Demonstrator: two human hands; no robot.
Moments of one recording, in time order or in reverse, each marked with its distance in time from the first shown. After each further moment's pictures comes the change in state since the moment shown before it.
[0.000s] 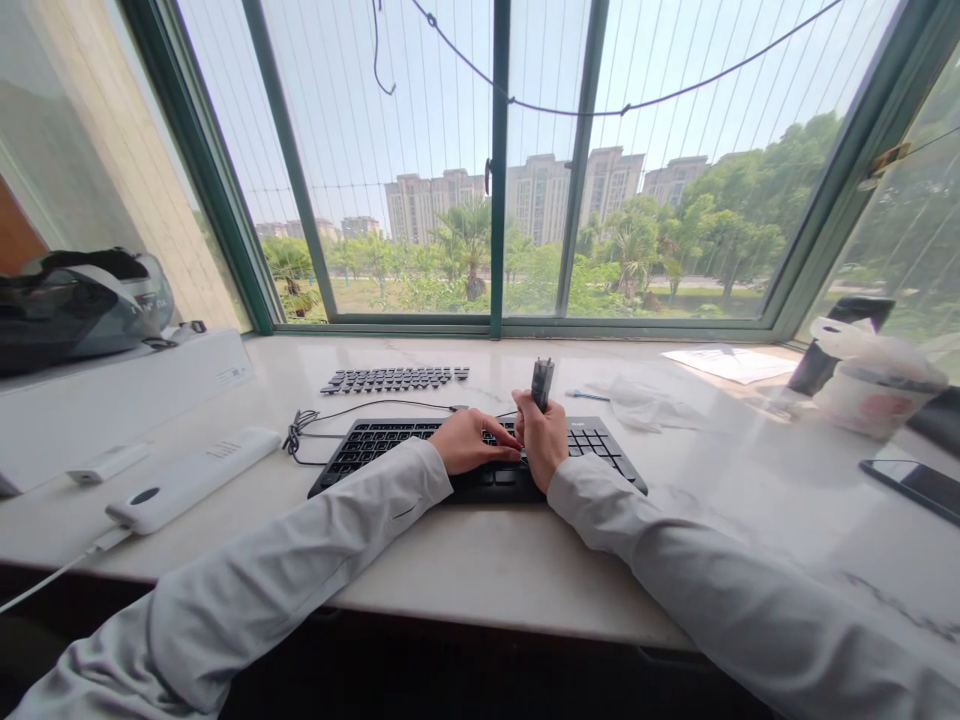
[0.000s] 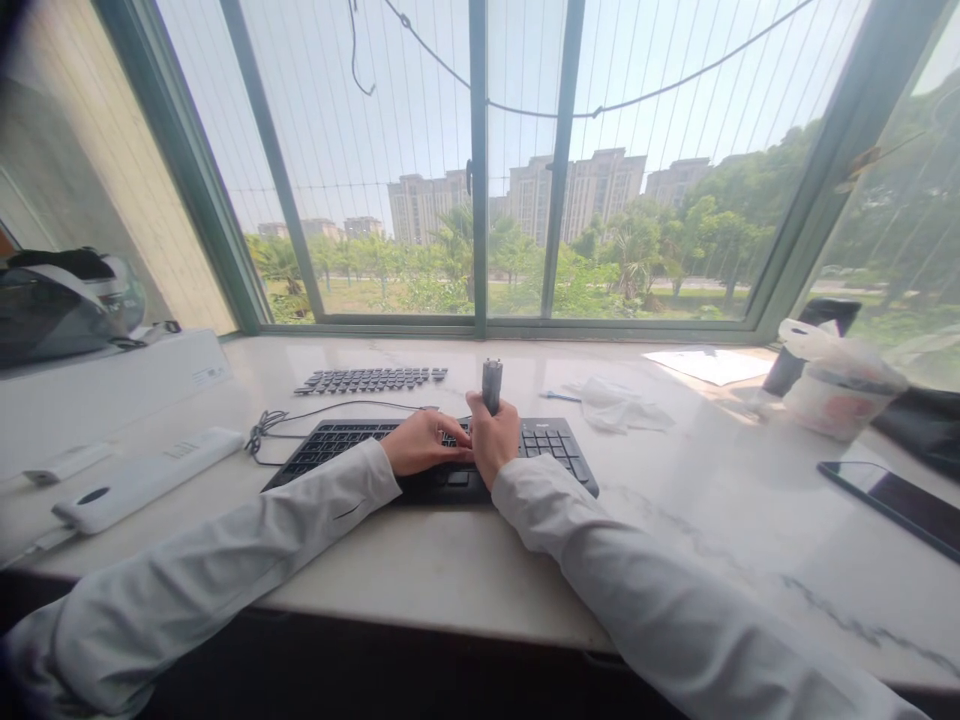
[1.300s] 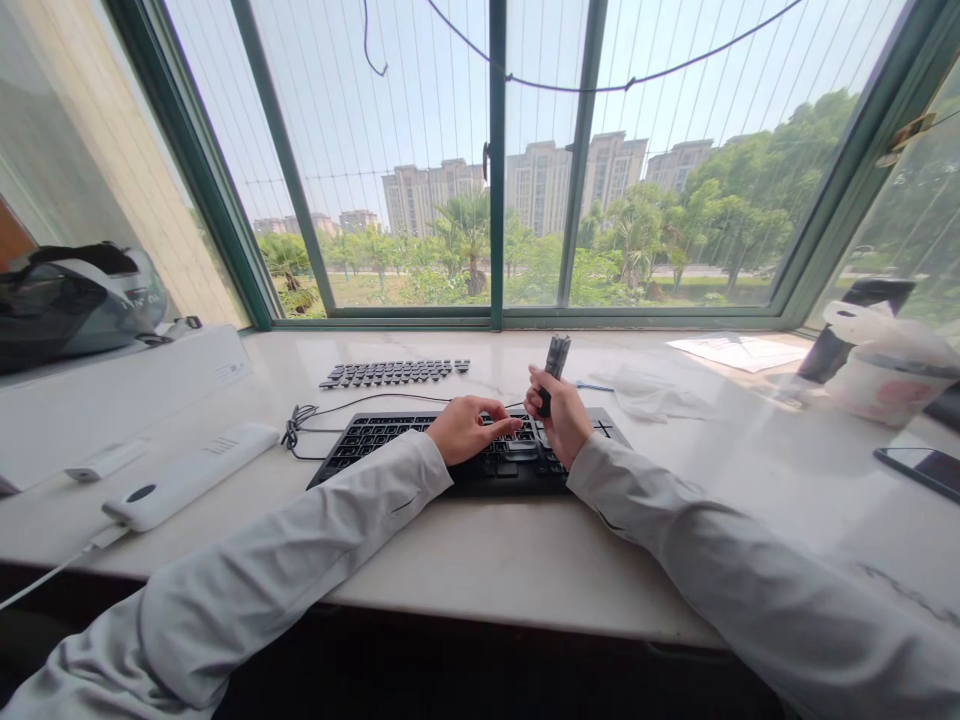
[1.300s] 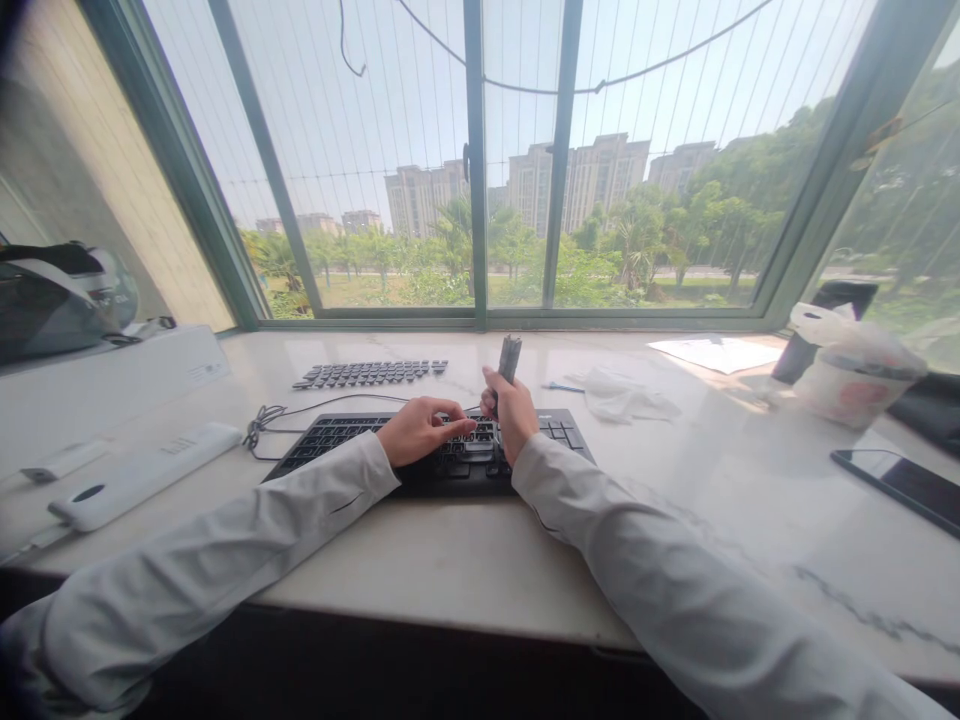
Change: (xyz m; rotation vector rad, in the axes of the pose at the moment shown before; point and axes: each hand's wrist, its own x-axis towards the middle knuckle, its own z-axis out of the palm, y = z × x) left_hand 0.000 0.004 -0.002 0.016 0.120 -0.020; right_hand 0.015 -0.023 -0.015 0.314 -0.129 0.136
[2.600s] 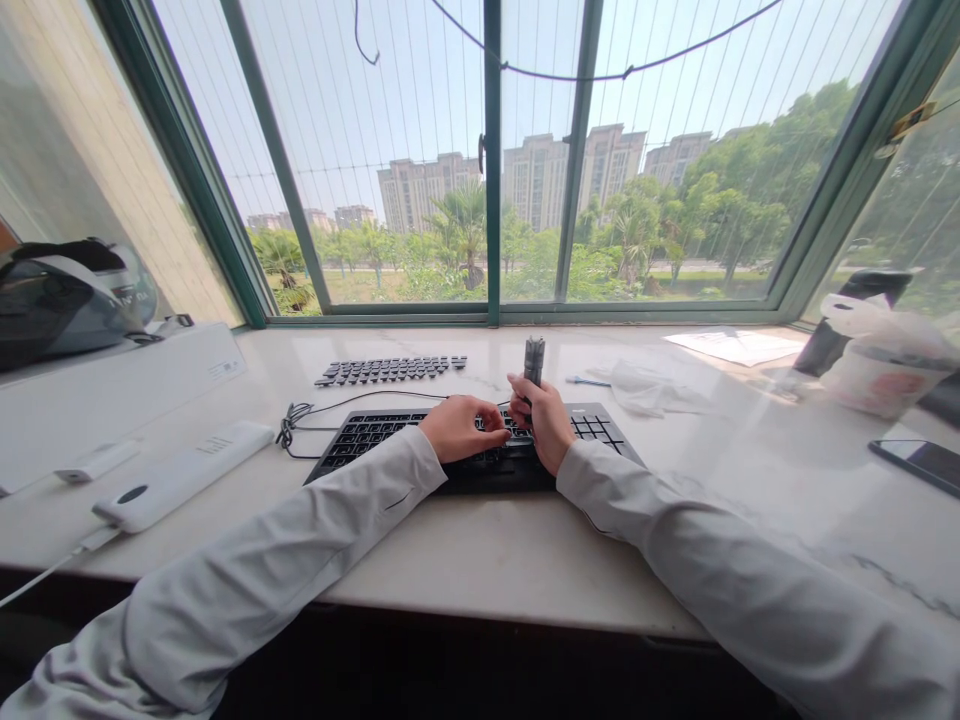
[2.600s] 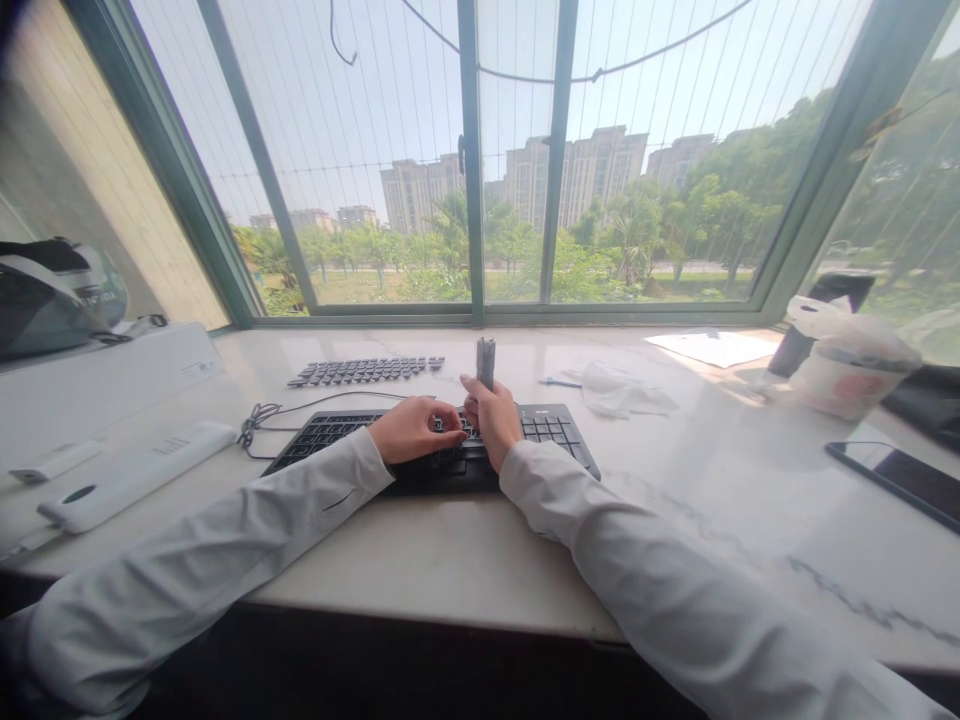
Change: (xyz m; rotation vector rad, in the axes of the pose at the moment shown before) left_hand -0.002 0.001 -0.007 0.182 -0.091 0.032; right_hand -0.007 0.015 0.008 -0.065 -0.012 0.024
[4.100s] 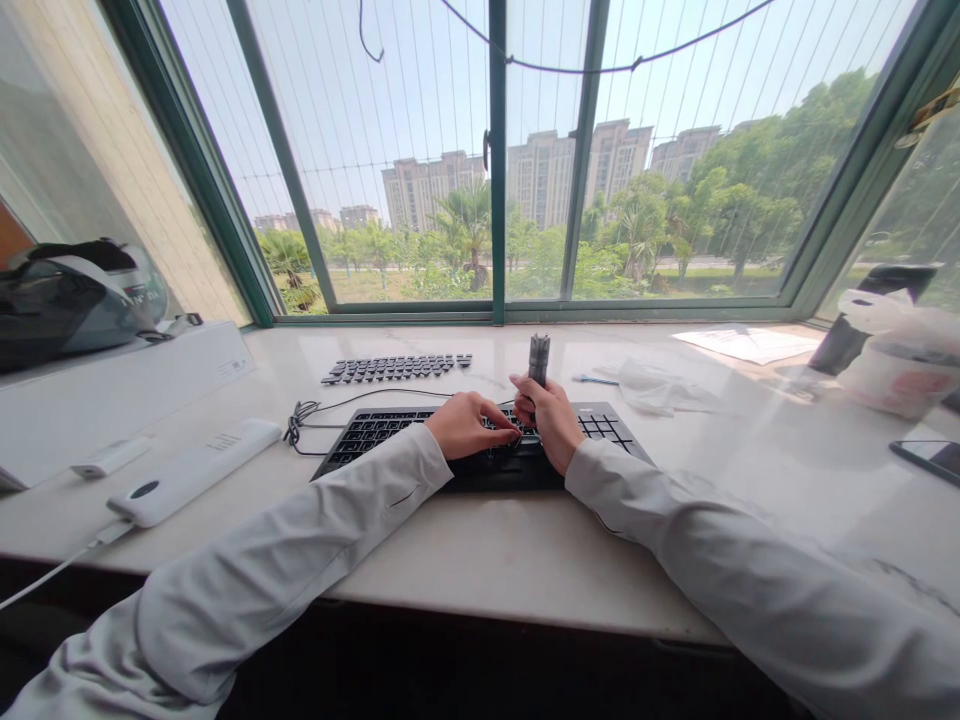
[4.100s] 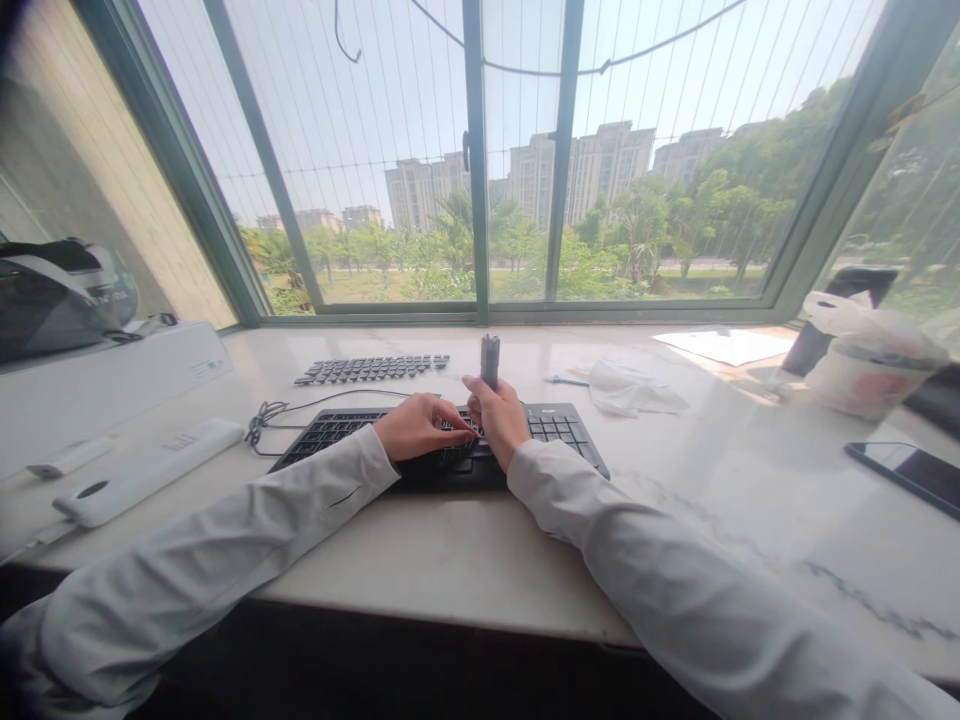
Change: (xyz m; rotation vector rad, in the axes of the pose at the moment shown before) left_hand 0.000 -0.002 0.000 -0.134 -0.008 -0.010; right_hand -0.003 -0.001 0.001 -0.055 -0.019 -0.027
